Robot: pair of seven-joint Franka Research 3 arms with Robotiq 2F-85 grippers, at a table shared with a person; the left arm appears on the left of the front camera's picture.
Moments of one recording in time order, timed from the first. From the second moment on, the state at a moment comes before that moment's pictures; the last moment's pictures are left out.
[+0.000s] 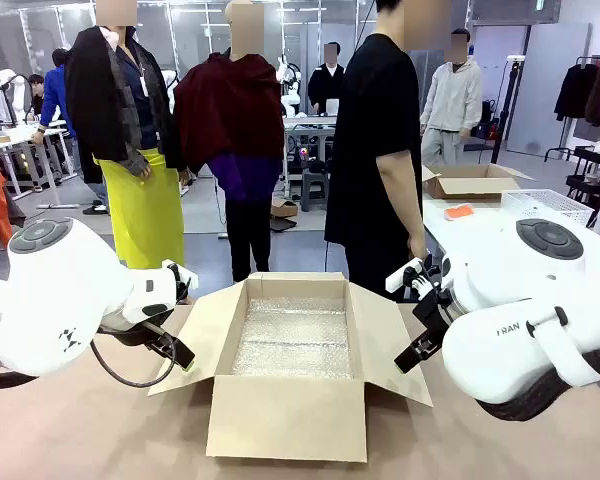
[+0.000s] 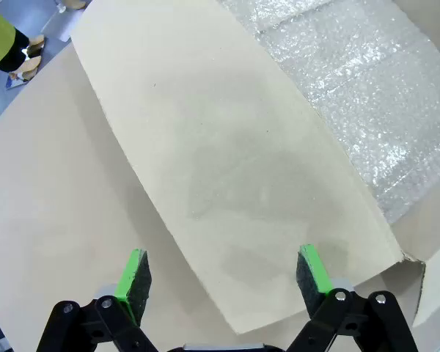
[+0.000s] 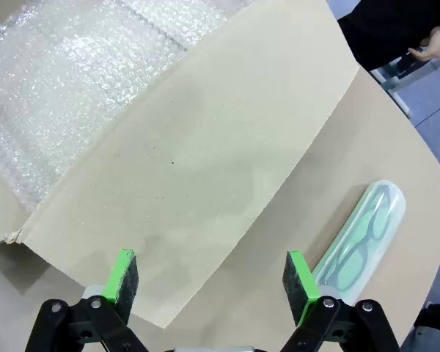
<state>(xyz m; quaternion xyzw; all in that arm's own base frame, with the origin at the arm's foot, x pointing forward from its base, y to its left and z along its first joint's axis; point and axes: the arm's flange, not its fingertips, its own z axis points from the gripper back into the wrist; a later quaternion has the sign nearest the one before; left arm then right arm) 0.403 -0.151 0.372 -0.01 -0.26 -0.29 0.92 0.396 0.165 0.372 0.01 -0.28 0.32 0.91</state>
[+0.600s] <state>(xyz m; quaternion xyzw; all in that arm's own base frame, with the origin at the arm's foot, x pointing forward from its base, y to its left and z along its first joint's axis) 0.403 -0.152 0.372 -0.01 -0.26 -0.29 0.92 0.396 0.165 0.372 0.01 -0.28 0.32 0.91</state>
